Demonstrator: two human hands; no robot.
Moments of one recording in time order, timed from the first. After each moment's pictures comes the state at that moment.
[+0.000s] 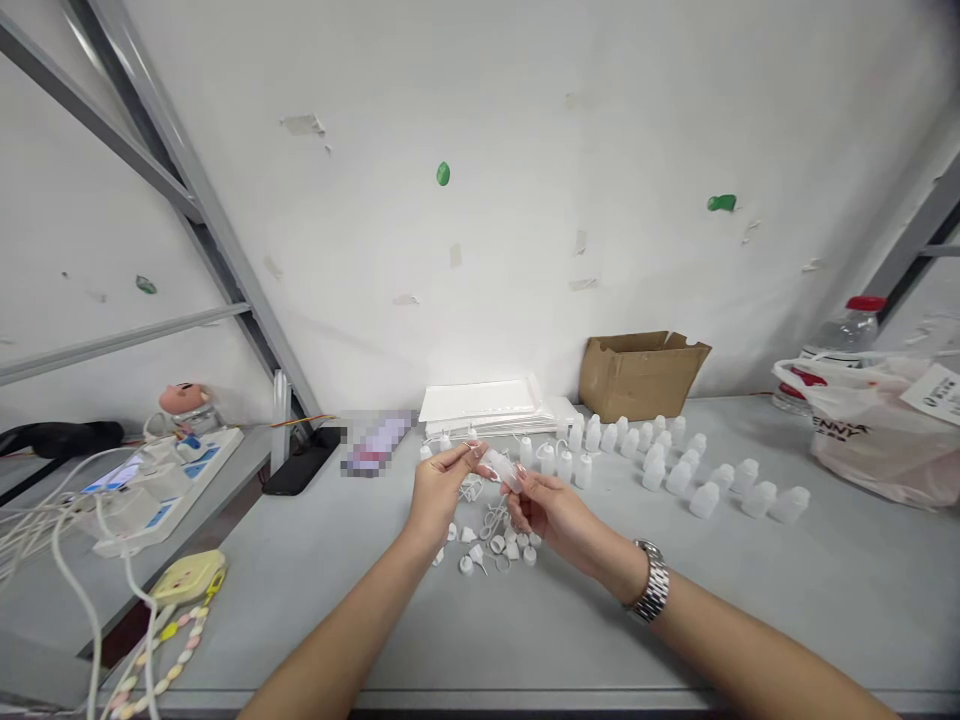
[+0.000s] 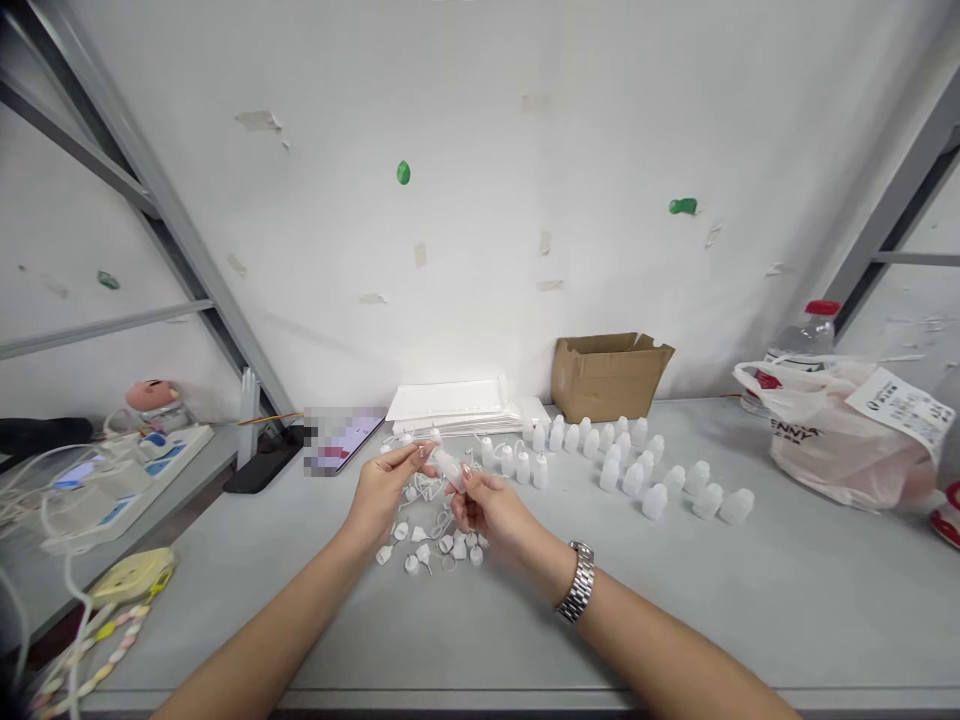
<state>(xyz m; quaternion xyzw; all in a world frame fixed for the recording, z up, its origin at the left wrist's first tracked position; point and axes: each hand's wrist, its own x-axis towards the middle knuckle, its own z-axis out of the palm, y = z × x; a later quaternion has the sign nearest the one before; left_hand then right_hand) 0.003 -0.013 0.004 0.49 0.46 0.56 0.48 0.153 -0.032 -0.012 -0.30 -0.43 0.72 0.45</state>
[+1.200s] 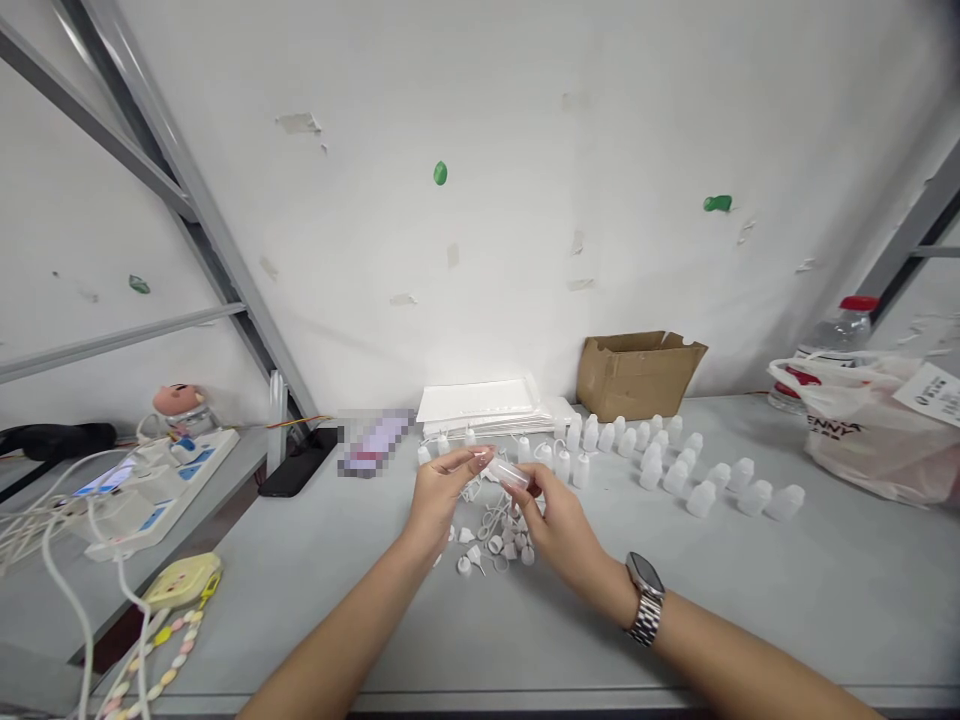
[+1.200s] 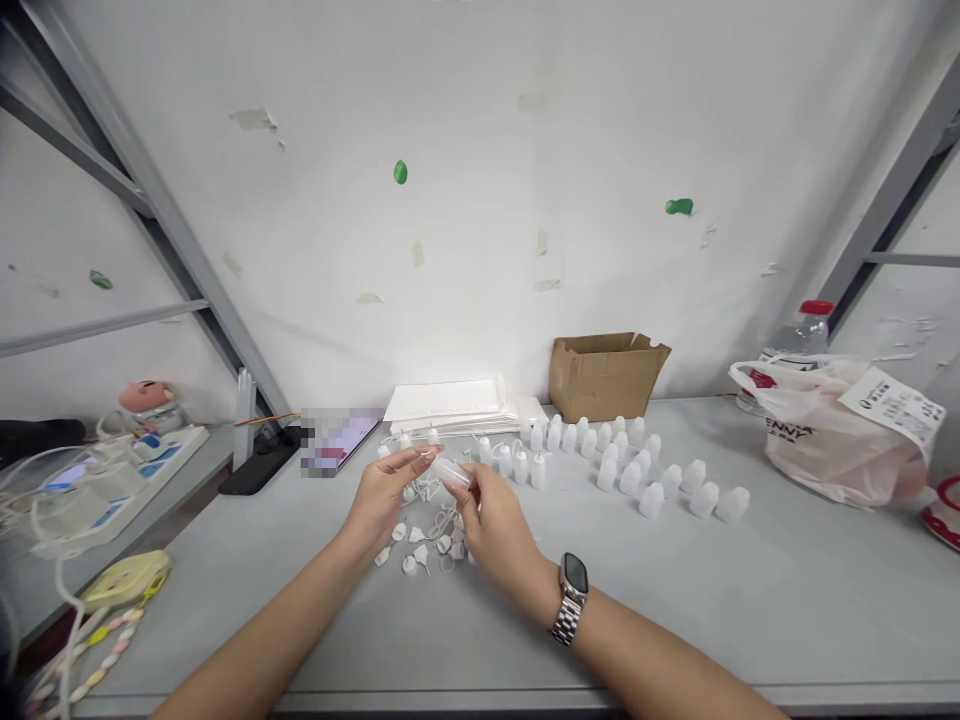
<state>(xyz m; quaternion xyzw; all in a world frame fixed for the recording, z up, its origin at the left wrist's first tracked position) 0.005 -0.016 0.005 0.47 0.44 0.56 0.53 0.152 -0.044 -0.020 -0.46 -0.73 0.18 0.48</state>
